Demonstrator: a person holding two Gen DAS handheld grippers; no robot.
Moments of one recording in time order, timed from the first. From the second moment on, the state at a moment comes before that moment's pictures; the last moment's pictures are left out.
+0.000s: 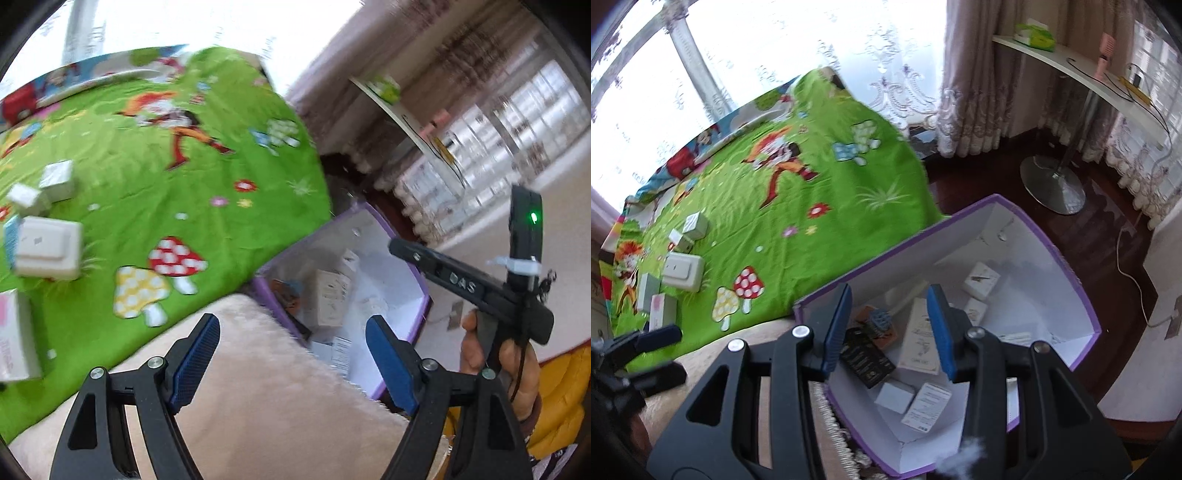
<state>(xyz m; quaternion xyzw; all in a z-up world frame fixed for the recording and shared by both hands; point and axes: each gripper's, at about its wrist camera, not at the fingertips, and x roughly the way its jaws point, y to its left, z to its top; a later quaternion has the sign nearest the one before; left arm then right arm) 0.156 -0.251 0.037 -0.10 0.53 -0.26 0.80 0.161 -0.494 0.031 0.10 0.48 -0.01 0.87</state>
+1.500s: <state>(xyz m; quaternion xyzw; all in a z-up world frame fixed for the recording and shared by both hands) 0.167 -0.024 -0.031 -0.11 0.57 0.02 0.81 0.221 -0.225 -0.019 -0.15 0.54 0.24 0.80</state>
